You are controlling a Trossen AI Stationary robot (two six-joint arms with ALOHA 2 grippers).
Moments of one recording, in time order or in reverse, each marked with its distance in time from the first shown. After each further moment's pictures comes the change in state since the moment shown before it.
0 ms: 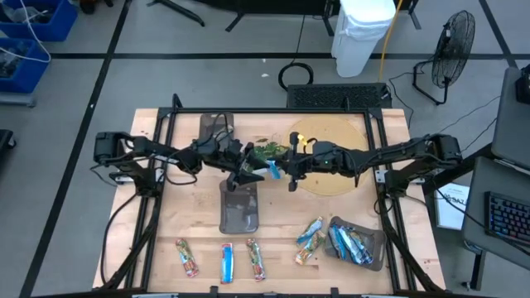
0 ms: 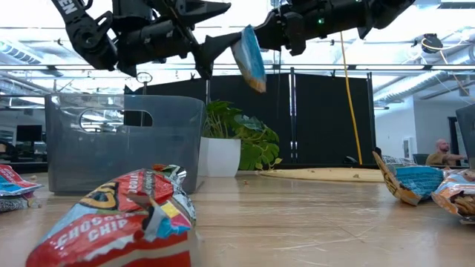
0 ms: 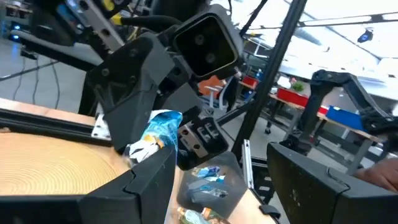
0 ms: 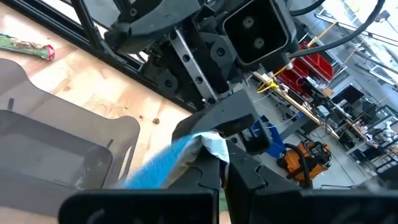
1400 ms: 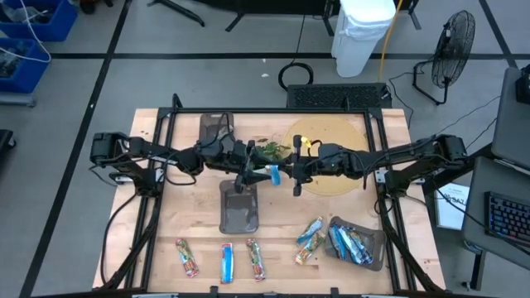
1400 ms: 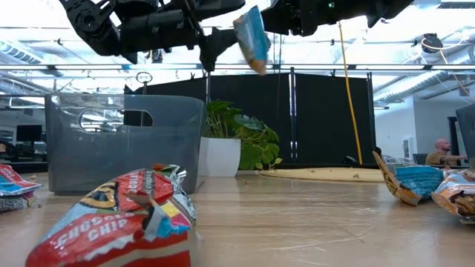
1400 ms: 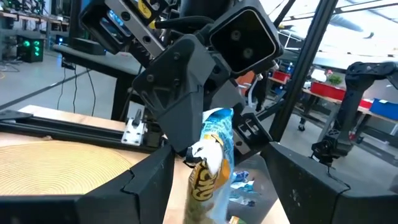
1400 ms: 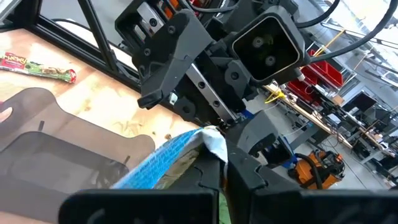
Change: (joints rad) left arm -0.065 -0.025 0.077 -0.160 -0.173 0.104; right arm 0.035 -0.064 0.000 -0.043 -0.004 0.039
